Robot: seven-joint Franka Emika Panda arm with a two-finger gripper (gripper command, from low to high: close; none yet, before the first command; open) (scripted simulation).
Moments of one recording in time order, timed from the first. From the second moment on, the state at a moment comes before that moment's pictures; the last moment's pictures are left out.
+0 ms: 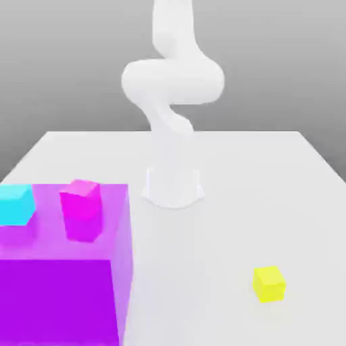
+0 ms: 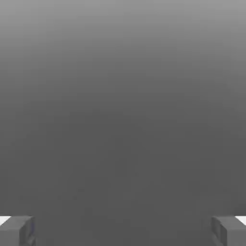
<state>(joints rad) -0.02 -0.73 -0.04 -2.30 0.00 2.33 0.80</state>
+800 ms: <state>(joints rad) -0.45 0.04 -0.31 -2.36 -0.57 2.67 1.15</state>
